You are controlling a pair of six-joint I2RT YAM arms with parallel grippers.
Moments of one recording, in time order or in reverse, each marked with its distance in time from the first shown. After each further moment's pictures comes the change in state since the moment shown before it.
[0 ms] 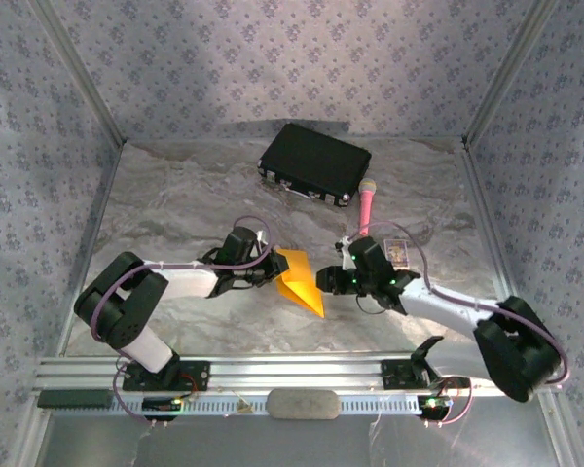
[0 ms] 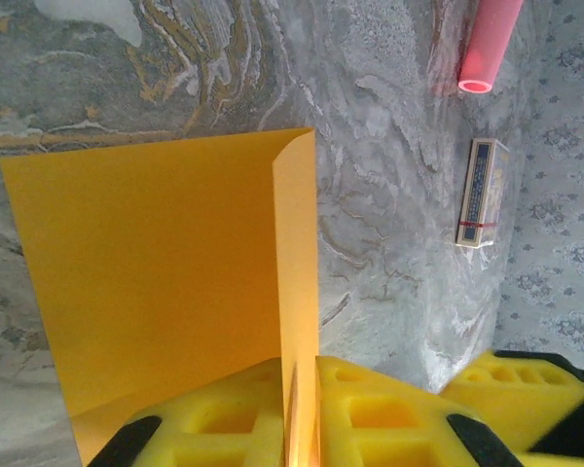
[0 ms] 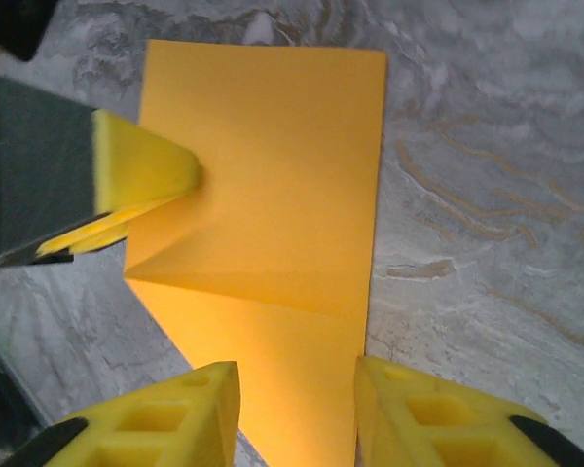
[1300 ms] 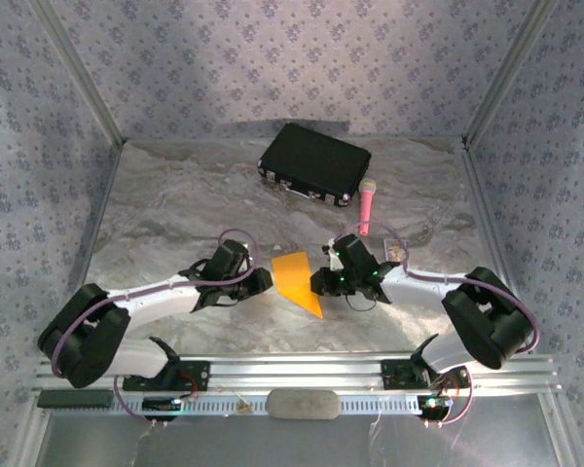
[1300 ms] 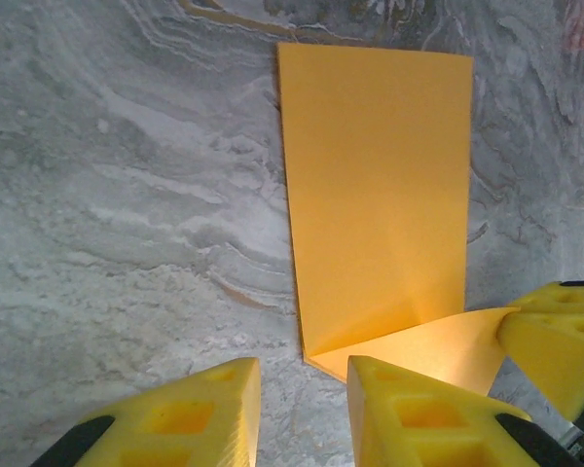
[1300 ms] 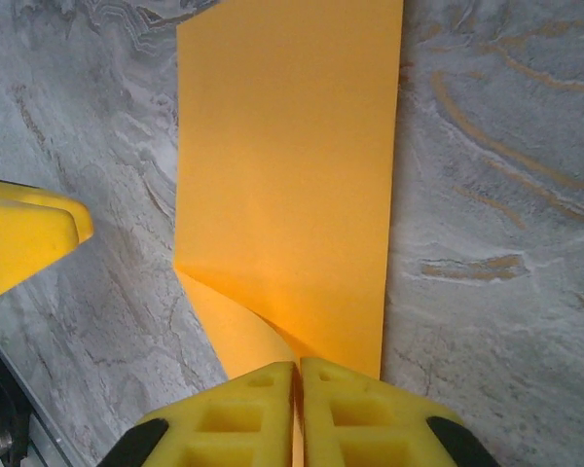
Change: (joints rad) left arm -0.028 -0.255 -0.087 -0.344 -0.170 0.132; right arm 0.001 0.239 0.088 0.017 -0.105 0.055
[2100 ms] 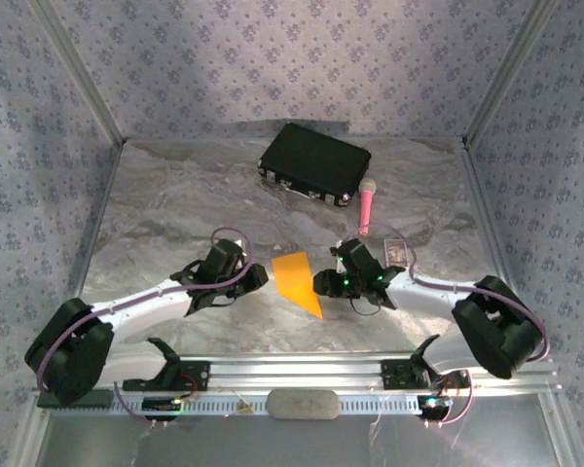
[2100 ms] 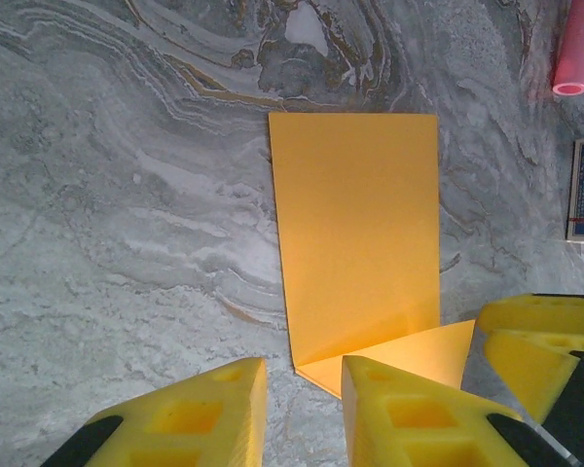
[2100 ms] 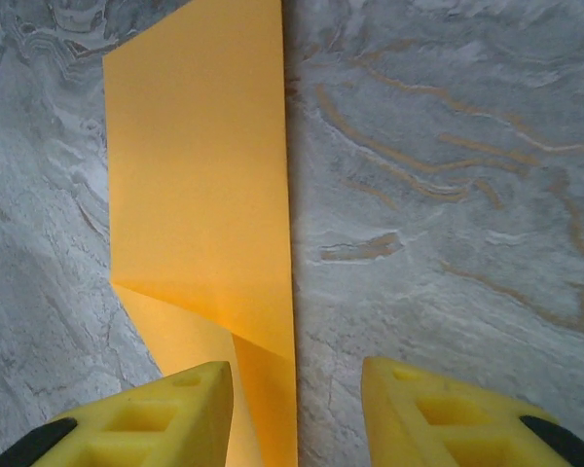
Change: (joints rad) left arm -0.005 -0.108 -0.013 -0.038 -0.091 0.004; right arm 0.015 -0.051 -0.034 -0.039 0.134 0.026
